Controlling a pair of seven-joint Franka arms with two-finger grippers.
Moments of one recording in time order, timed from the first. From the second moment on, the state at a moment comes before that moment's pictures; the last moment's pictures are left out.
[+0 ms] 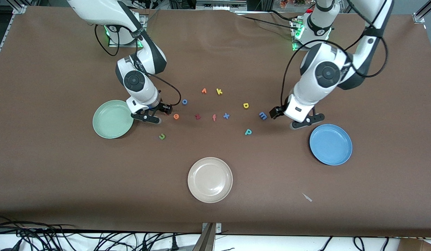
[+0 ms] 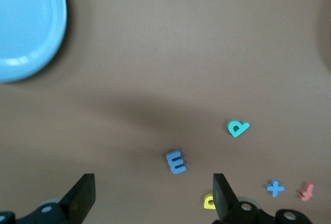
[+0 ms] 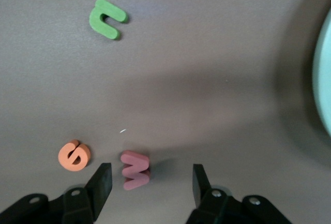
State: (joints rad) left arm -0.10 0.25 -0.32 -2.05 -0.03 2.24 -0.77; right arm 0.39 0.40 0.11 -2.17 -0.03 2.50 0.73
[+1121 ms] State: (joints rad) left arm -0.20 0.54 -0.32 -2.07 0.13 2.49 -1.16; right arm 0.42 0.45 0.10 -2.16 -0.03 2.56 0.73
